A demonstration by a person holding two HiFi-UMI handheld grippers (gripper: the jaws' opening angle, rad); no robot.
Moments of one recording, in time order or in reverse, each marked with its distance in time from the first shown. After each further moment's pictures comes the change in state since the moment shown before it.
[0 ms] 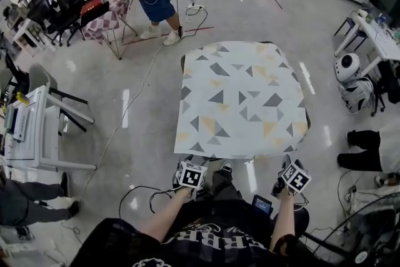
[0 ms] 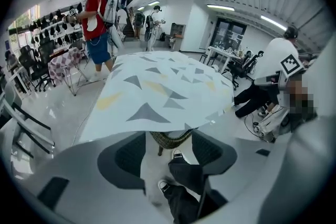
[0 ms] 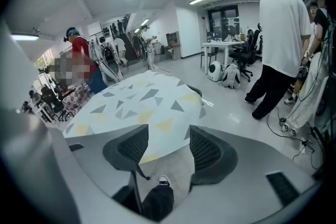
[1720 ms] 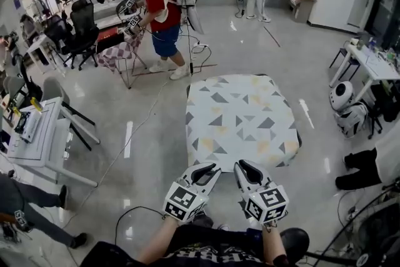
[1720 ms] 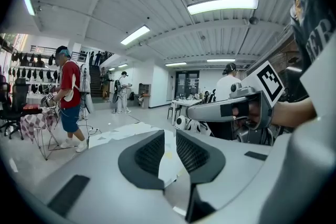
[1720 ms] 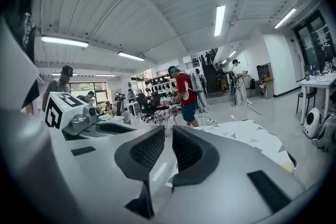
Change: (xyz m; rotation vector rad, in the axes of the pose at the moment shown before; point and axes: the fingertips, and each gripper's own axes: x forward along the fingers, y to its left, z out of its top) left arm -0.261 -0.142 0.115 0.309 -0.651 -0.228; right arm -0.283 0.267 0.039 -0.476 -0.316 0.897
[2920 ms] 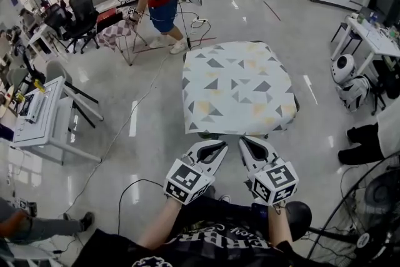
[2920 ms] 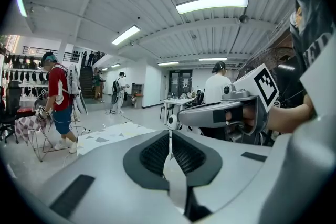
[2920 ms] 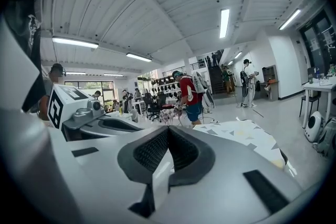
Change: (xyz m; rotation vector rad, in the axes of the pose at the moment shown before) left arm -0.012 -0.124 -0.004 0.039 0.002 -0.057; right arm -0.106 0.009 -0.032 -0.041 -0.007 0.060
